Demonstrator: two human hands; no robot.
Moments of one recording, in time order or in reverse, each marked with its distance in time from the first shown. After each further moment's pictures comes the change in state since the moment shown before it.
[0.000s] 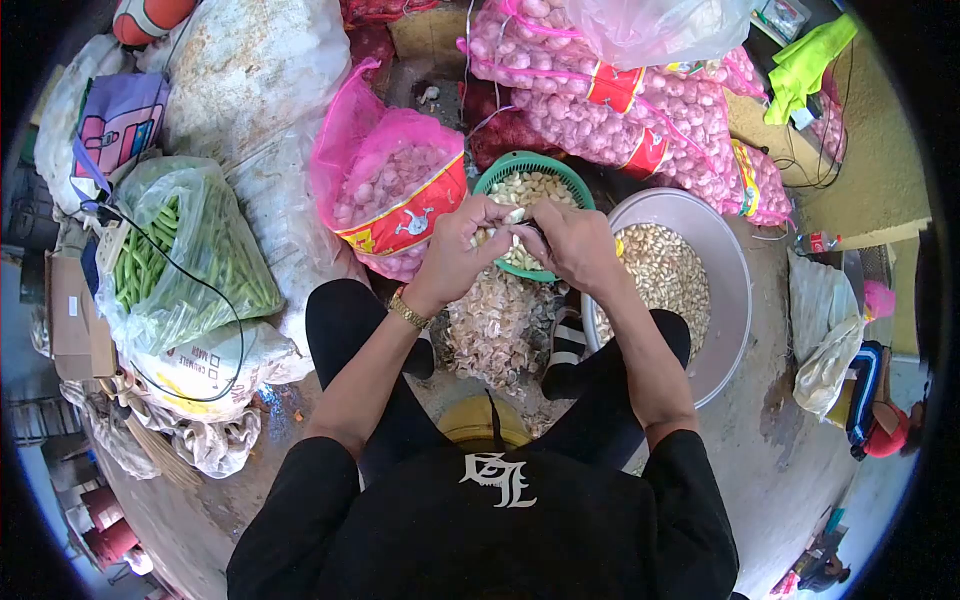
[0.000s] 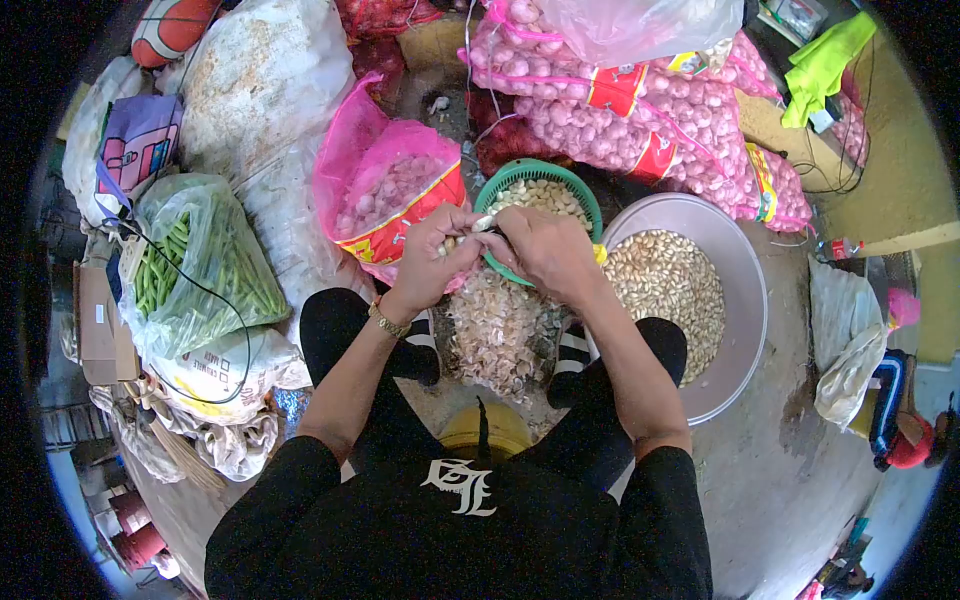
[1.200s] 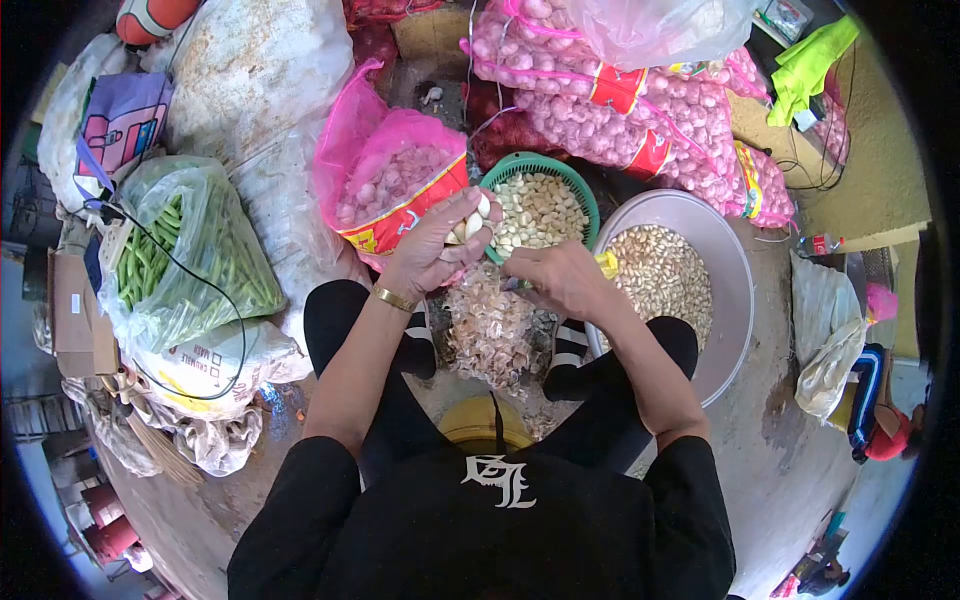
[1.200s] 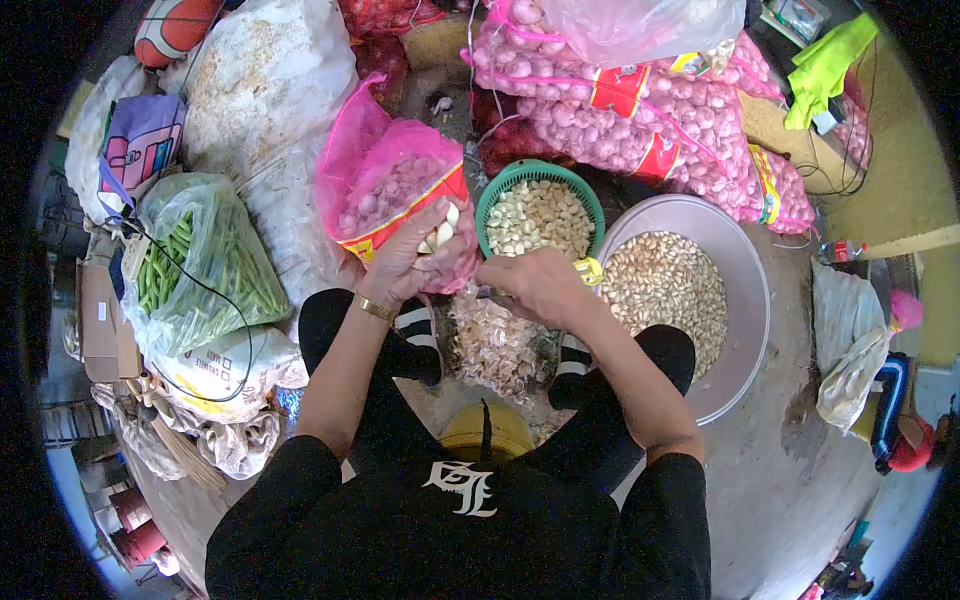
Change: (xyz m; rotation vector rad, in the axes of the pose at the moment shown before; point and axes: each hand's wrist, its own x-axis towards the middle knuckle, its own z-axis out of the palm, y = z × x) left_hand 0.009 -0.007 -0.027 -1.085 -0.116 -0.576; right_hand -0.016 -0.015 0.001 0.146 -0.372 -0.118
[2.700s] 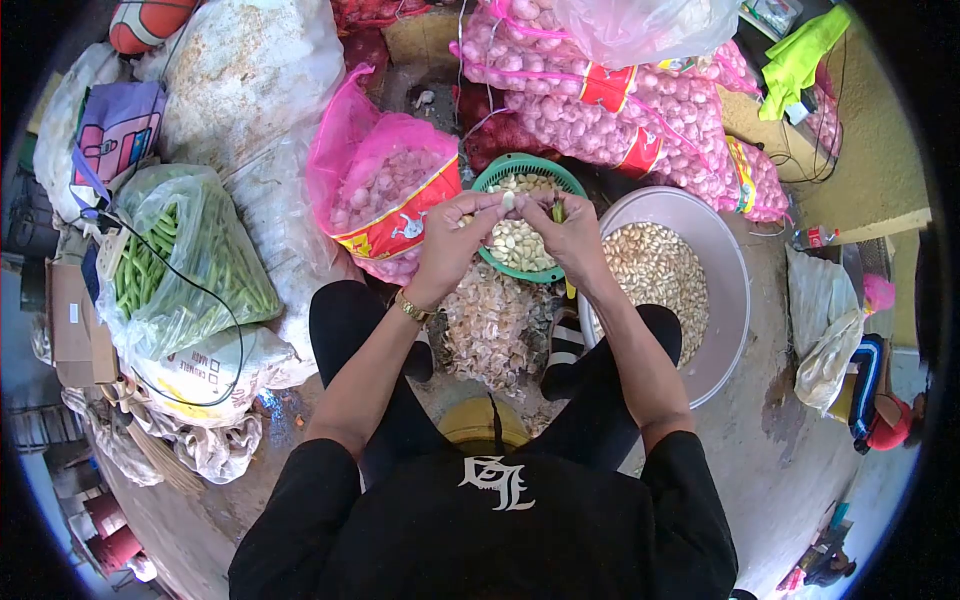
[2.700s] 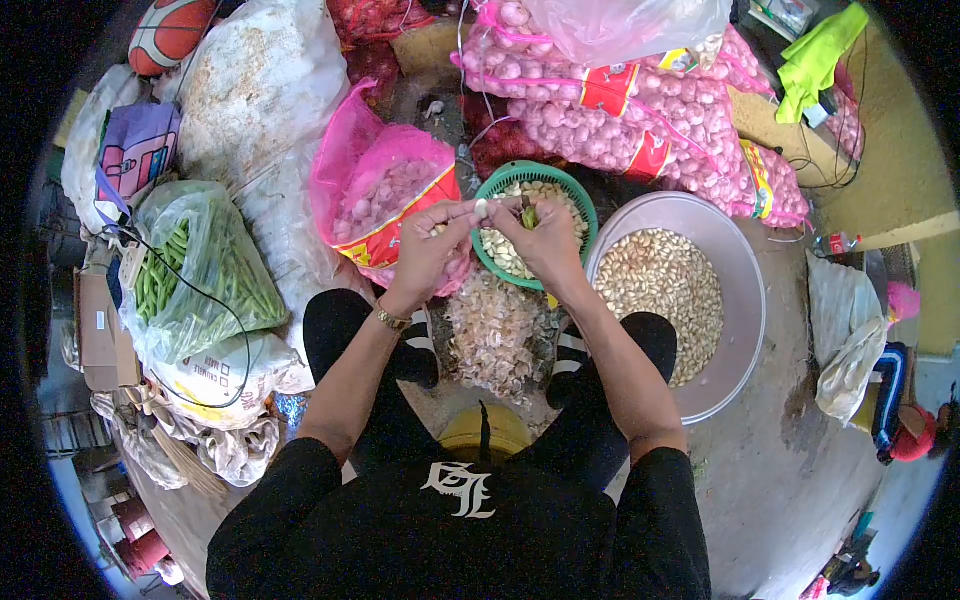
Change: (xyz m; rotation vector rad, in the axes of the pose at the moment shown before) left_hand 0.019 -0.032 0.016 0.617 0.269 0.395; right_hand 0.022 0.019 0.010 0.994 0.598 0.615
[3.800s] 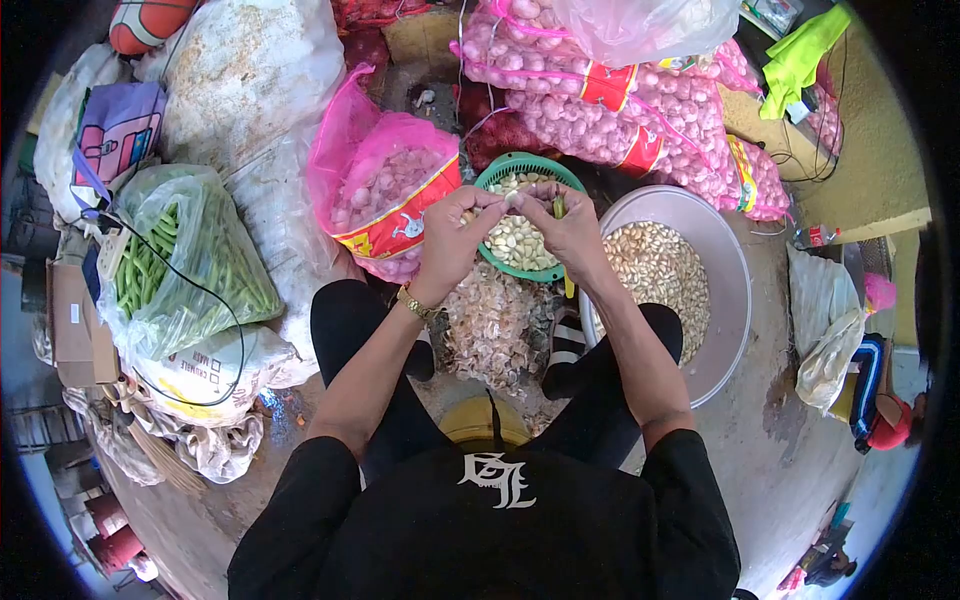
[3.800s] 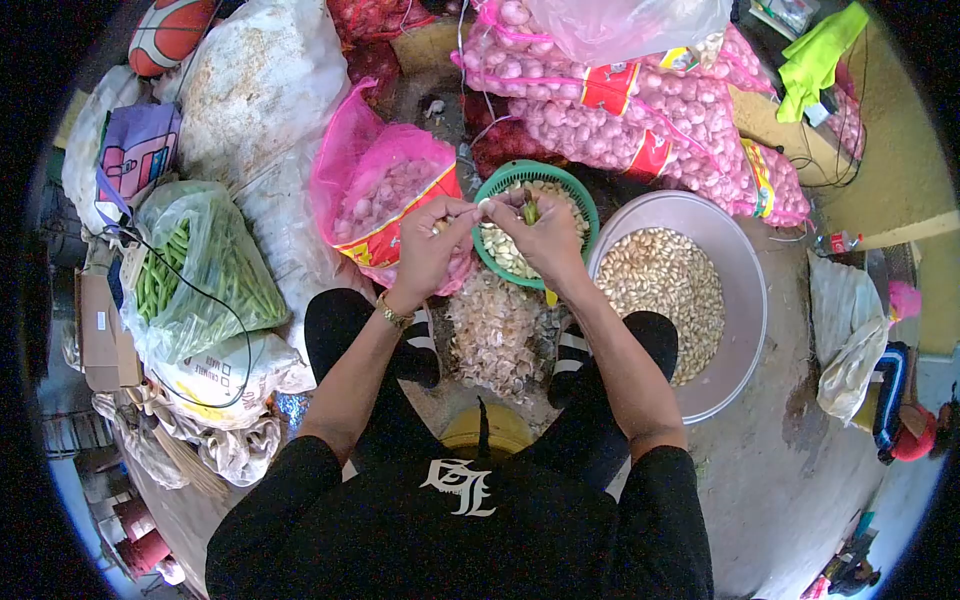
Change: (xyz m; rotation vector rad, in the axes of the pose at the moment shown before) left_hand 0.004 -0.005 -0.002 0.228 0.032 0.226; right_hand 0.005 0.000 0.002 -0.040 0.028 -0.020
